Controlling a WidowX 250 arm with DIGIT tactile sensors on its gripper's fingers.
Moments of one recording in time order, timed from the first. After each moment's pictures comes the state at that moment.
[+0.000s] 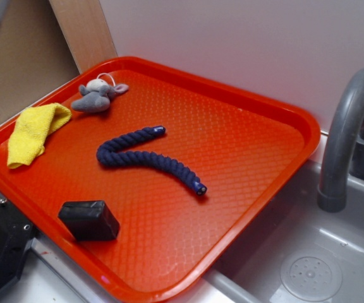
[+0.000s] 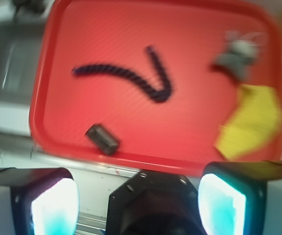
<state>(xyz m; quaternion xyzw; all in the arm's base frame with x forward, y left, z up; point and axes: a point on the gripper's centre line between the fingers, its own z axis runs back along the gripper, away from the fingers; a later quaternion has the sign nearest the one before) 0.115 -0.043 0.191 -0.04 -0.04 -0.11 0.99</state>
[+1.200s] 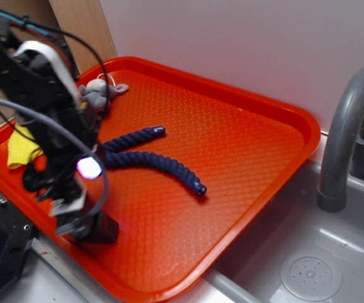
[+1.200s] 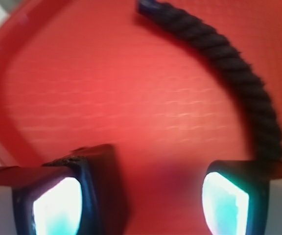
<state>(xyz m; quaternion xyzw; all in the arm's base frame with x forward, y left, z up) 0.128 -0.079 0.064 -0.03 -0.04 -0.36 0.93</state>
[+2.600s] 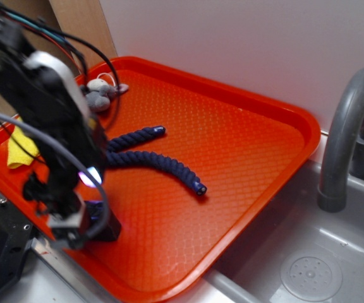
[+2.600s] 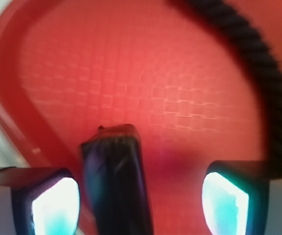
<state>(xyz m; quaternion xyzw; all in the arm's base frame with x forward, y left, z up) 0.136 -0.090 0.036 0.01 0.03 -0.41 0.91</state>
